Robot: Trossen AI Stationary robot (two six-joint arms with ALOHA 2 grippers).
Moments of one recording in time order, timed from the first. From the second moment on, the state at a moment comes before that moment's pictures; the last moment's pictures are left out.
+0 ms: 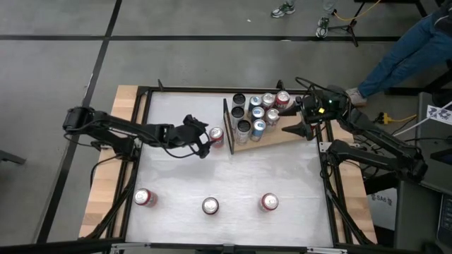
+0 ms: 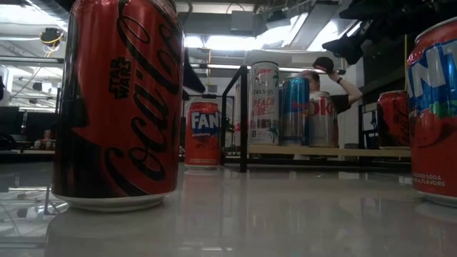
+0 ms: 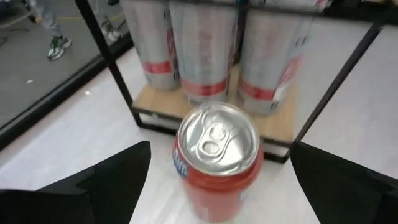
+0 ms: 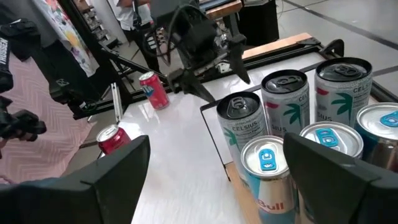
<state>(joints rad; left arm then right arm) 0.00 1.33 0.69 0.05 -0.47 -0.28 -0.69 0.72 0.65 -0.24 -0.83 0.09</state>
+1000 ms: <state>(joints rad) 0.03 1.57 0.69 0.18 -0.48 -0.28 -0.69 0.72 0.65 -0.24 -0.81 0.08</state>
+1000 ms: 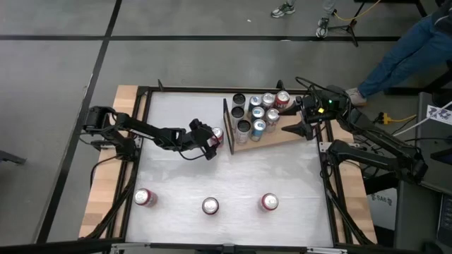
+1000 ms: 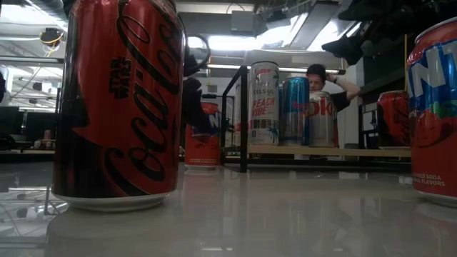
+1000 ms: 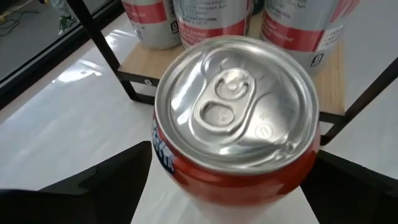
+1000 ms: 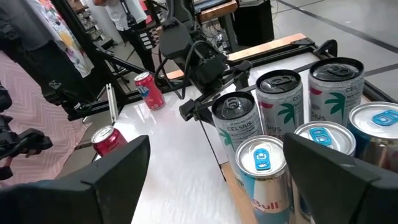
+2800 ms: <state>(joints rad) -0.25 1.55 0.85 0.31 -0.32 -0.20 0.02 0.95 0.65 0.17 -0.19 0.18</state>
